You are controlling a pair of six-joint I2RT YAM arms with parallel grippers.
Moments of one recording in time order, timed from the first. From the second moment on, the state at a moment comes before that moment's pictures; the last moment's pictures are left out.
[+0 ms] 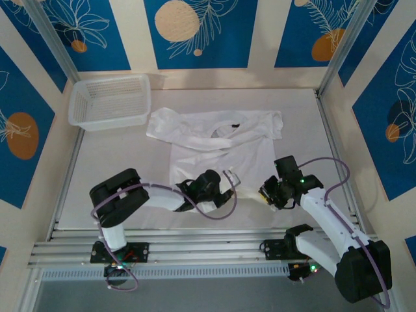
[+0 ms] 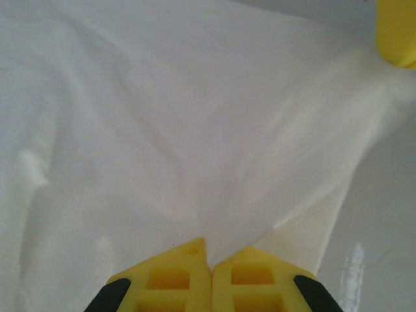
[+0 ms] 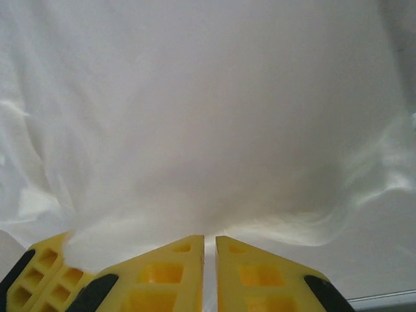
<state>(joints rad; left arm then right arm) -1.05 1.80 0.79 0.42 0.07 0.02 0.27 0.93 0.57 -0.84 -0.24 1.15</state>
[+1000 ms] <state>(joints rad) -0.96 1.80 0.82 0.48 0.36 -0.26 0.65 0.77 0.20 -0.19 -0.25 1.38</state>
